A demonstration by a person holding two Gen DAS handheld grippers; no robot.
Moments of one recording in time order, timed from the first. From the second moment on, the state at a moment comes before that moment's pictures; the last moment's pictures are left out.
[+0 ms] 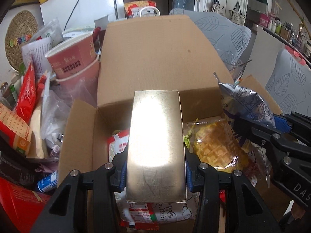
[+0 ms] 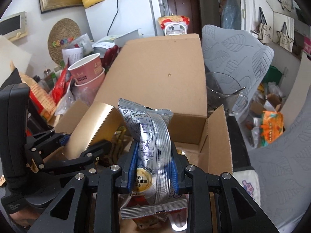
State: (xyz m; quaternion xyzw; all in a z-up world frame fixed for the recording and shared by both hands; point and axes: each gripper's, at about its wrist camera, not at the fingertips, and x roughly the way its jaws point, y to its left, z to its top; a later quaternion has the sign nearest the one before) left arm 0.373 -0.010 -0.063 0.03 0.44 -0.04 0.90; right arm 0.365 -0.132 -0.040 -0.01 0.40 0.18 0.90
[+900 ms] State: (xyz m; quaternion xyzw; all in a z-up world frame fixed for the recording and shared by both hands) left arm 0.372 -0.028 -0.061 0.03 0.46 -0.01 0.89; right arm 0.352 -0.142 -0.027 -0.02 0.41 0.15 0.90
